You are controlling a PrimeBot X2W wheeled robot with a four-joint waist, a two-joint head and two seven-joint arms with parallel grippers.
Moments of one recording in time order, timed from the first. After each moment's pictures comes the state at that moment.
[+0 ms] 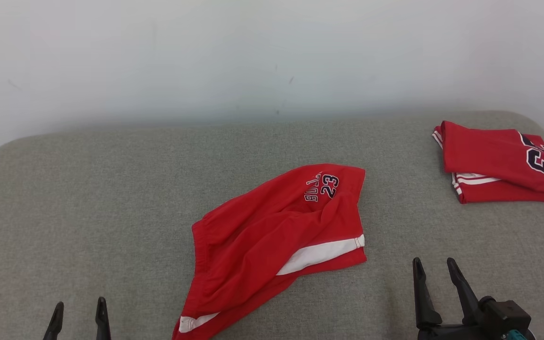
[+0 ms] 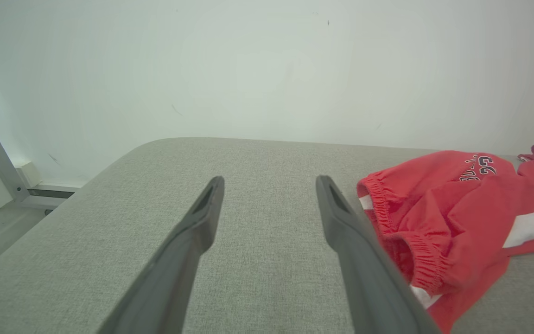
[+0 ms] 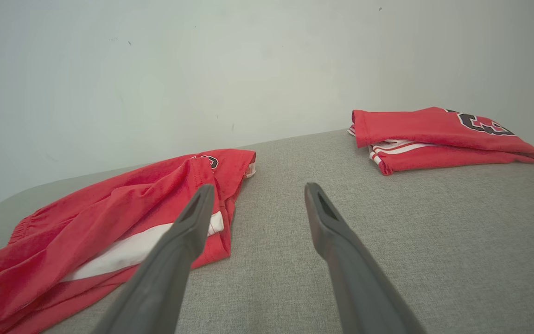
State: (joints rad) left arm 0.15 0.10 0.12 0.06 -0.18 -0.13 -0.26; right arm 0.02 -0.06 -0.06 0.23 0.18 0.13 -0.26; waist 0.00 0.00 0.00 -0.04
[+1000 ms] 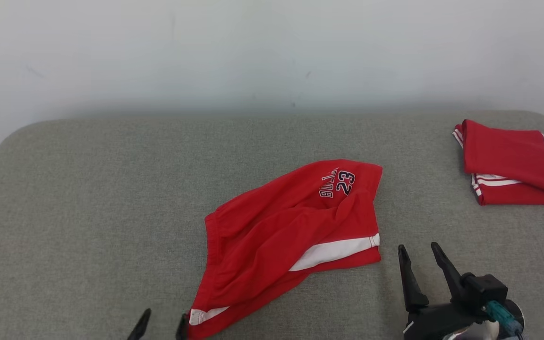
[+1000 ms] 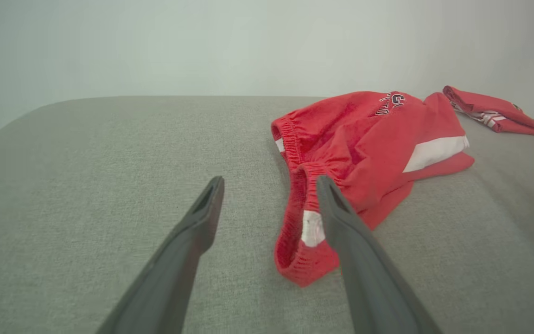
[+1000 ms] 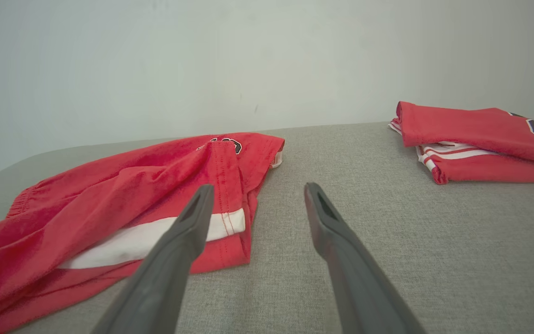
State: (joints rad) left arm 0.12 0.18 -0.18 0.14 -0.24 -0.13 -0.26; right arm -0.10 -0.12 0.01 0.38 0.17 0.13 -0.26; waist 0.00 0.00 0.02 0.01
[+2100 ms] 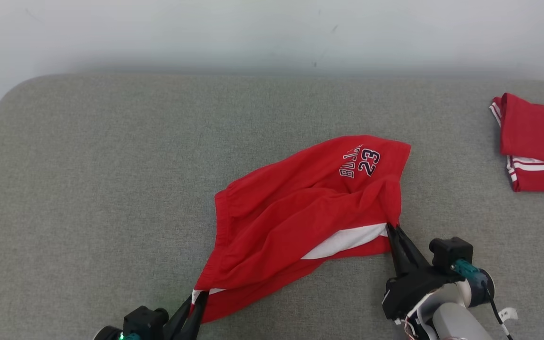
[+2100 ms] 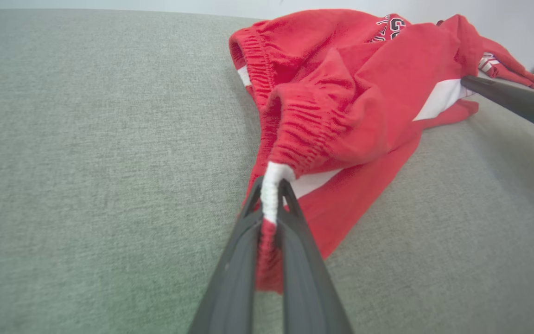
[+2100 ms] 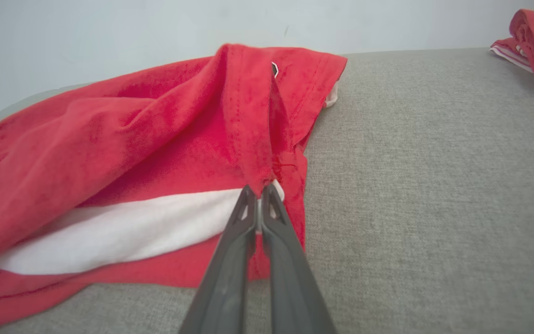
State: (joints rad) left arm -0.20 0.27 -0.52 0.45 -0.47 -0.13 -0.26; right arm -0.39 -0.13 0.10 0.74 0.21 0.13 -0.26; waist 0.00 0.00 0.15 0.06
